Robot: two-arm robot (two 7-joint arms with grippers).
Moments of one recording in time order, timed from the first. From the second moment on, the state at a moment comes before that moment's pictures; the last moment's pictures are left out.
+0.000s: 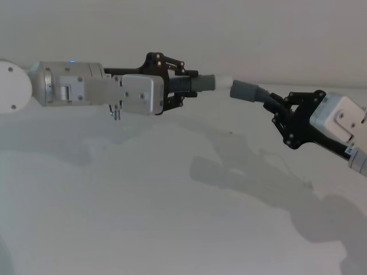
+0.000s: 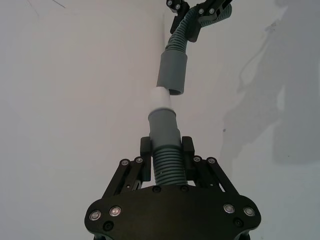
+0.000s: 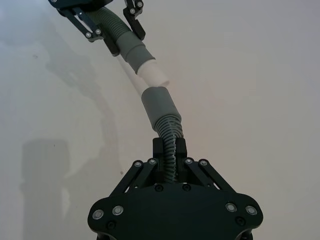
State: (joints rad) left arm -0.68 0.62 0.65 -1.58 0.11 -0.32 -0.72; right arm 0.17 0.64 -0.31 -1.86 -0.07 -0.02 0.47
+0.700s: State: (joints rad) left arm -0.68 0.62 0.65 -1.58 0.12 -0.32 -0.72; right arm 0.19 0.64 -0.31 -1.85 -0.03 -0.02 0.48
